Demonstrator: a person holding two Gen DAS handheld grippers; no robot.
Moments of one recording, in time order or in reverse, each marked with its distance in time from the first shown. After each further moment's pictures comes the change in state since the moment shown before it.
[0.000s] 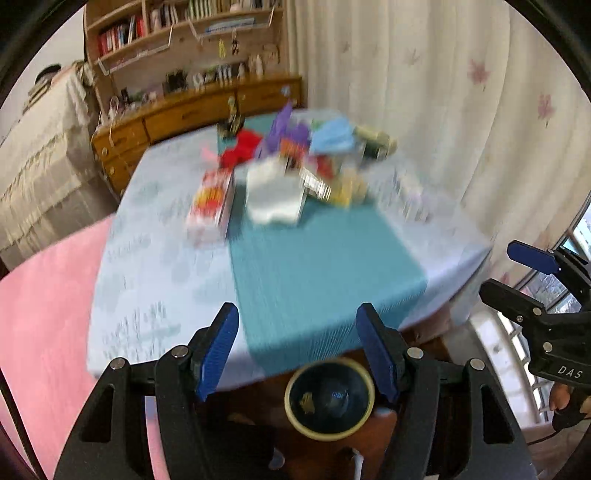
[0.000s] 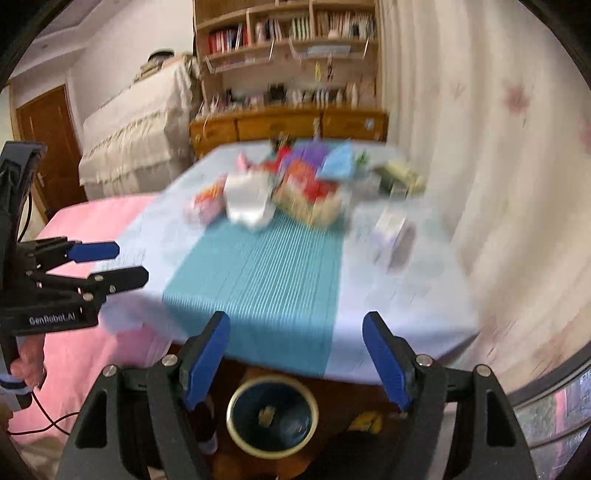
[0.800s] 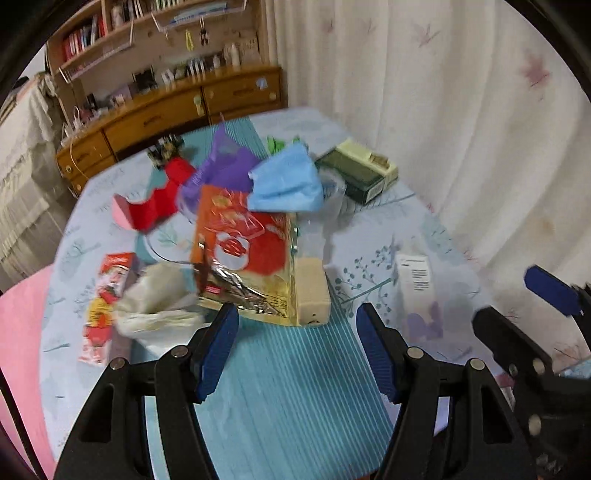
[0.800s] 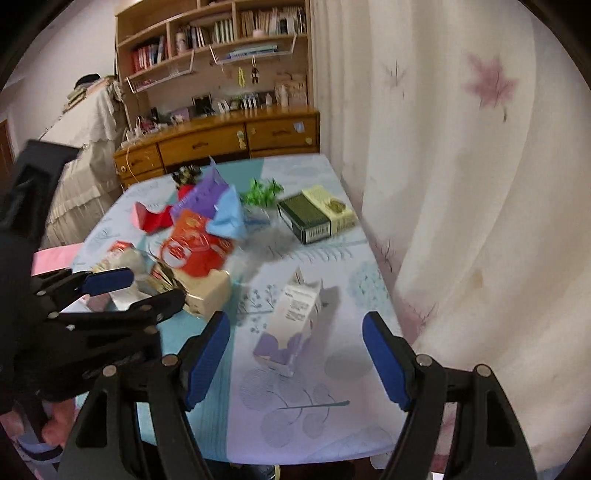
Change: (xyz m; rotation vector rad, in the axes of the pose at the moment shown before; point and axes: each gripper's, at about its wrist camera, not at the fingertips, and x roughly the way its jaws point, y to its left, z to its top) left arm 0.172 -0.079 0.132 0.004 0.093 -0.006; right arm 0.089 -0.105 0.084 0.153 0.030 -0.171
